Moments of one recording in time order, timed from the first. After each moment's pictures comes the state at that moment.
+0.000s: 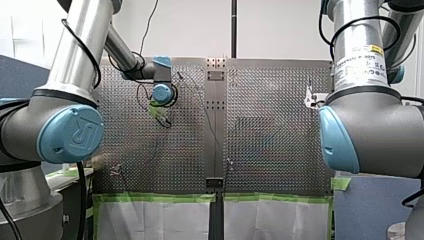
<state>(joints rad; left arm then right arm) -0.25 -1.87 -1.72 -2.58 -1.83 -2.50 1.52 -1.08 1.55 -0.58 1.22 1.65</state>
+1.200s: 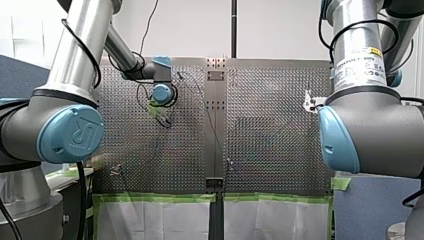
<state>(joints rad) -0.25 -1.87 -1.72 -2.58 -1.83 -2.50 1.53 -1.04 1.52 -0.55 1.20 1.63</state>
